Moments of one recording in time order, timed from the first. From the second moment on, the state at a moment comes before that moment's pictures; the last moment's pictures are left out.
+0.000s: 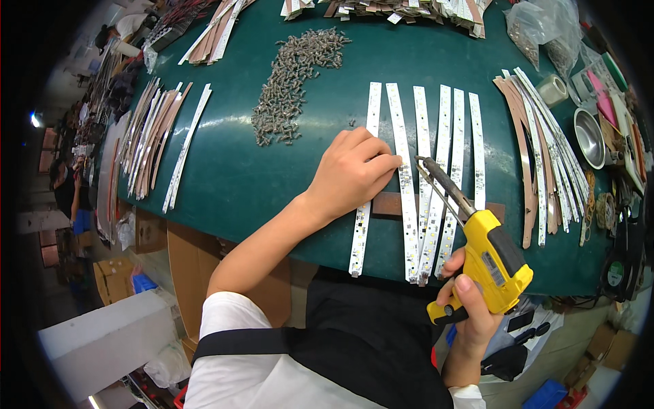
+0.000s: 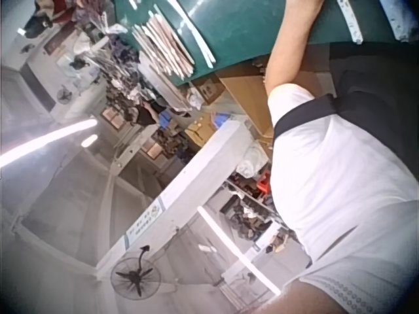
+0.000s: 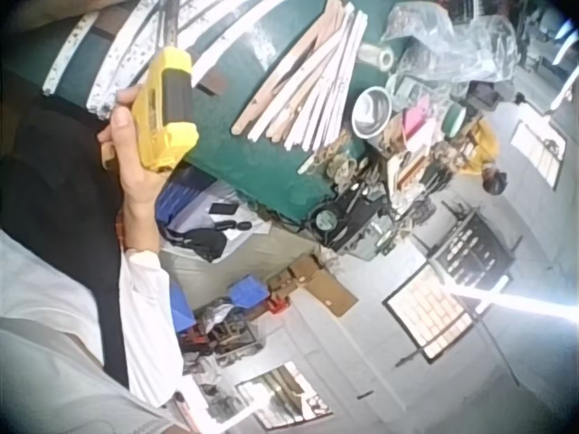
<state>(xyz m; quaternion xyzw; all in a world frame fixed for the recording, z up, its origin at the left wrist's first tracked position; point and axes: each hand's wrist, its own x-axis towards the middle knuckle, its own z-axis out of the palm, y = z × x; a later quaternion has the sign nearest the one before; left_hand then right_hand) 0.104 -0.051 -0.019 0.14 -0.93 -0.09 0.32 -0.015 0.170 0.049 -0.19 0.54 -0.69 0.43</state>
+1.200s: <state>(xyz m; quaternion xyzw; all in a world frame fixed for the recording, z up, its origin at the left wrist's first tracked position) 0.106 -0.045 -0.018 0.22 -0.91 -0.19 0.30 -0.017 0.164 0.054 -0.19 0.59 -0.62 0.48</state>
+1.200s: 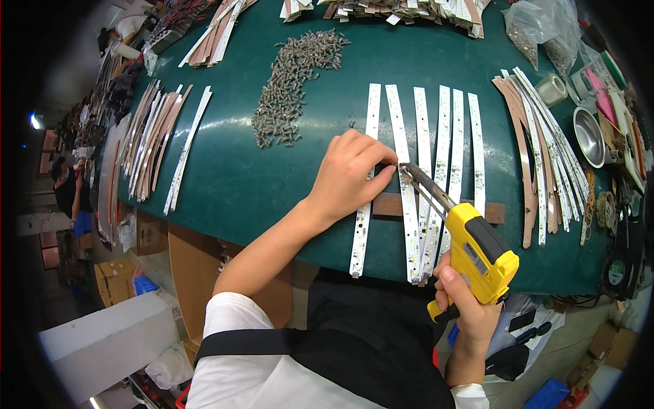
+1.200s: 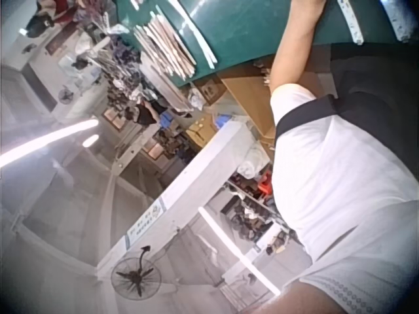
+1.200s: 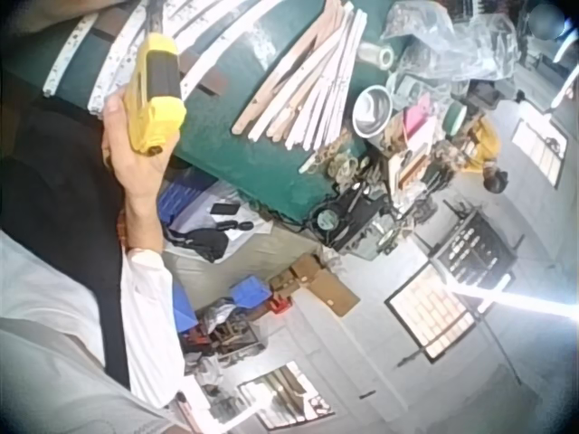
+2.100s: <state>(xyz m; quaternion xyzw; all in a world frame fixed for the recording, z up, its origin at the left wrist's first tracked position) 0.108 -0.045 -0.020 0.24 -0.90 -0.21 0.30 -0.019 0.165 0.051 -0.19 0.57 -0.63 0.48</state>
